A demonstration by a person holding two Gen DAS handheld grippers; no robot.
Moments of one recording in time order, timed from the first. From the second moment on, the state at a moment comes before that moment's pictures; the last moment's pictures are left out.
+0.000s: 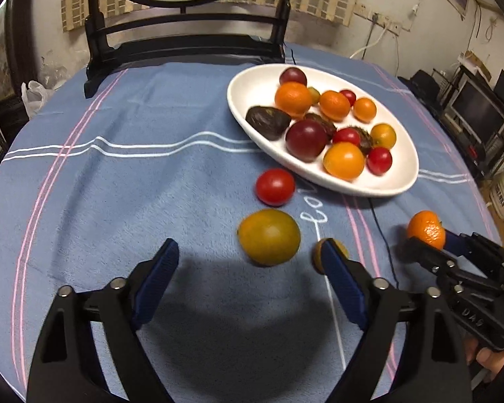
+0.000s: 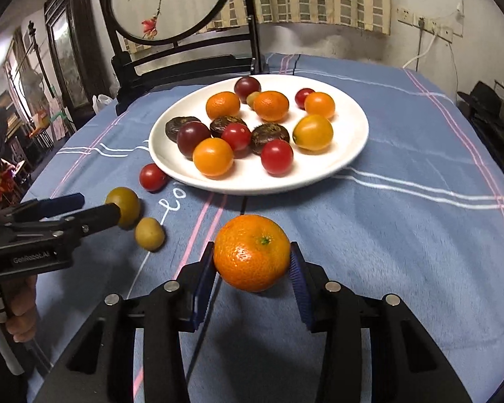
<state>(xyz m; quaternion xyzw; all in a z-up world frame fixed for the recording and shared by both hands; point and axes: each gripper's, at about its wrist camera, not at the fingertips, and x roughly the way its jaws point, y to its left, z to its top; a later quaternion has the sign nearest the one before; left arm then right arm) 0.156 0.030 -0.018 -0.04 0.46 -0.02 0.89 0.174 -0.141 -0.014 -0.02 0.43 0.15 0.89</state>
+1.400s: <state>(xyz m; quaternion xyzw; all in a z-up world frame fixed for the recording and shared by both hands) 0.202 -0.027 0.054 0.00 0.39 -0.05 0.92 0.206 -0.141 0.060 -0.03 0.34 0.17 0.92</state>
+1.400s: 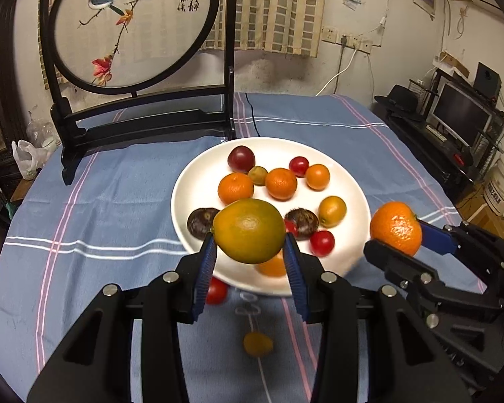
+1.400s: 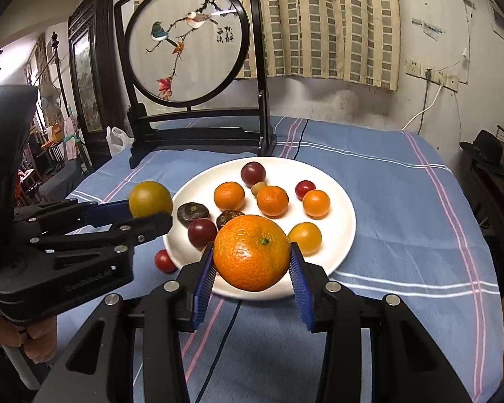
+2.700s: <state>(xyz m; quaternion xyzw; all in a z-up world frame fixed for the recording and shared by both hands) 0.291 -0.044 0.012 -0.01 0.43 -0.03 0.90 0.275 -0.125 0.007 -0.03 0.38 0.18 0.91</state>
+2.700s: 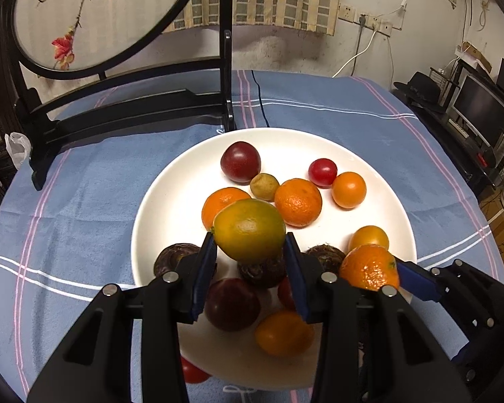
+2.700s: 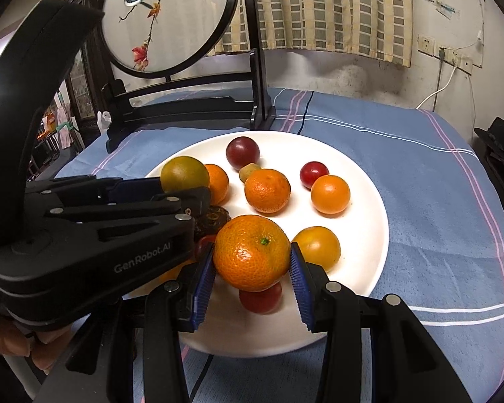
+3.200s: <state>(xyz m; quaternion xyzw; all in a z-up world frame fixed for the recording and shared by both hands) 0.236 -0.006 0.046 -0.02 0.38 0.00 0.92 0.250 -0.144 0.033 -0.01 0.35 0.17 0.92</state>
